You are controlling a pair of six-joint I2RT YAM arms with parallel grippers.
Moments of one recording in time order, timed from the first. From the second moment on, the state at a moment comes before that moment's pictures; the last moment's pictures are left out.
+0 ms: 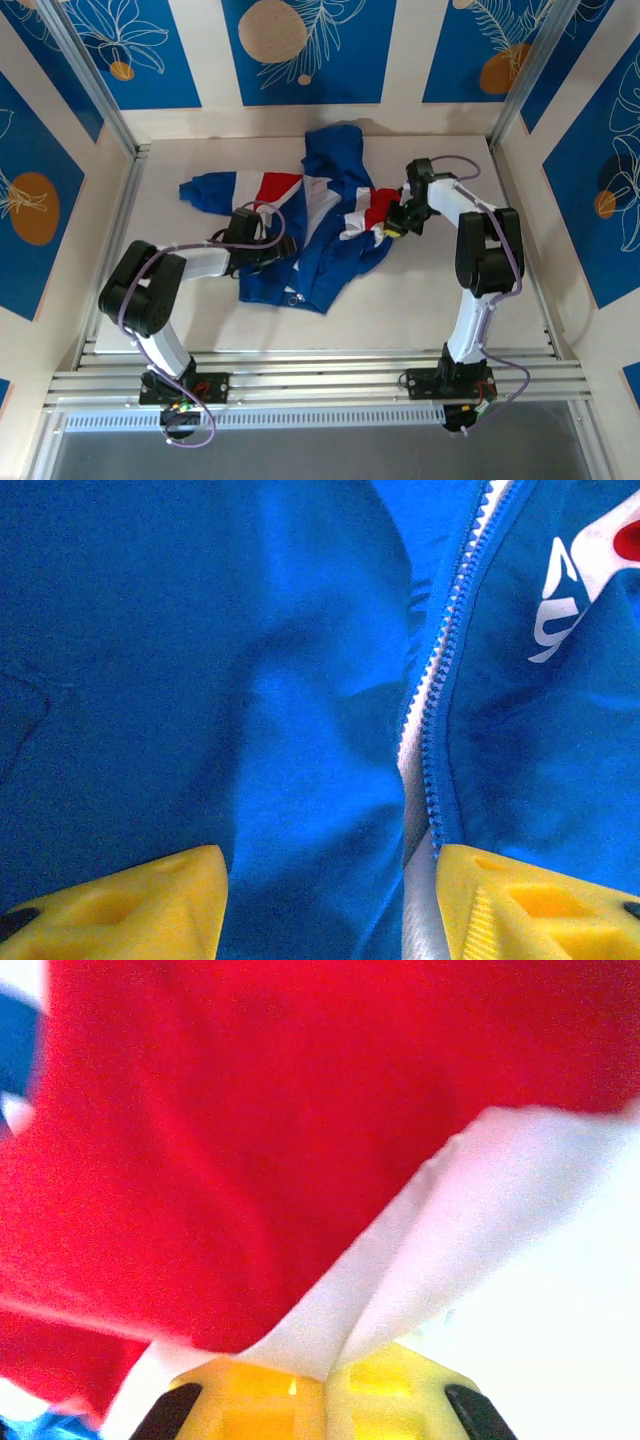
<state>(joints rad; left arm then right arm) -0.41 1.71 0.77 0.10 0.35 -0.71 0.10 1.96 1.44 -0.85 -0.35 0.38</state>
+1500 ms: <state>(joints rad) -0.56 1.64 0.70 0.13 0.26 -0.85 0.28 2.06 1.51 -0.88 -0.34 0.42</state>
